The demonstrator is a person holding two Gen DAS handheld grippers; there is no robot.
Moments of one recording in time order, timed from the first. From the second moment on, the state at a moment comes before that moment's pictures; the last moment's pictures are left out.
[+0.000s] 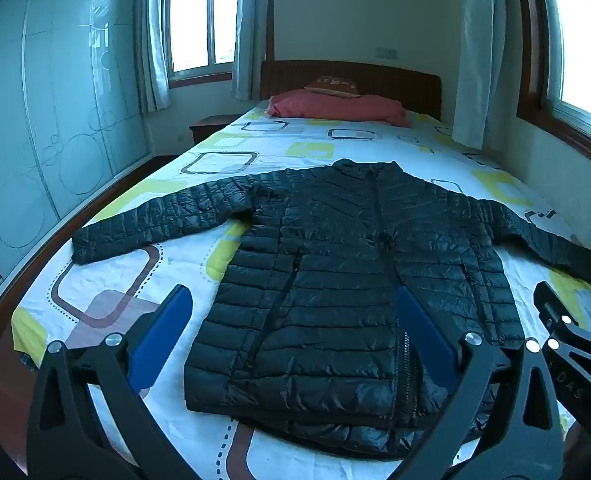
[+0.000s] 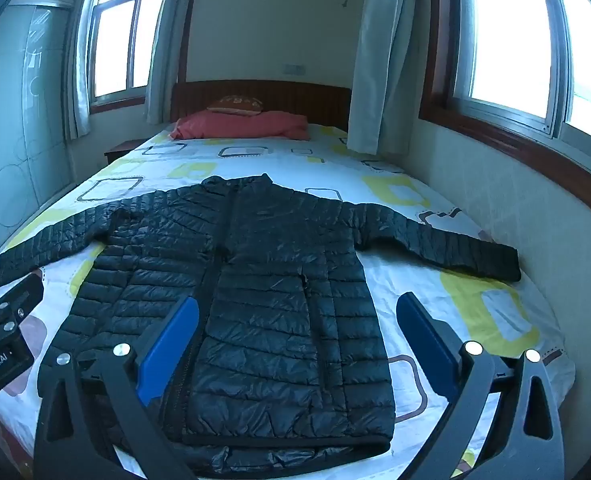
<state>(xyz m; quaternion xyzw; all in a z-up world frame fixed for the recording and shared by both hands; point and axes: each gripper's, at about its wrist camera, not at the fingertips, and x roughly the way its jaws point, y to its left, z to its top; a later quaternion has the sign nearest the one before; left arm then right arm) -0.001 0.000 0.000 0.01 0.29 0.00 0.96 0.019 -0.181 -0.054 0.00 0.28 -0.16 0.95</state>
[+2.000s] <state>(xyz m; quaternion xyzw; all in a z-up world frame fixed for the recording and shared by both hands) -0.001 -0.001 0.008 0.01 0.30 -0.02 0.95 0.019 -0.178 -0.052 0.00 0.27 -0.16 0.95</state>
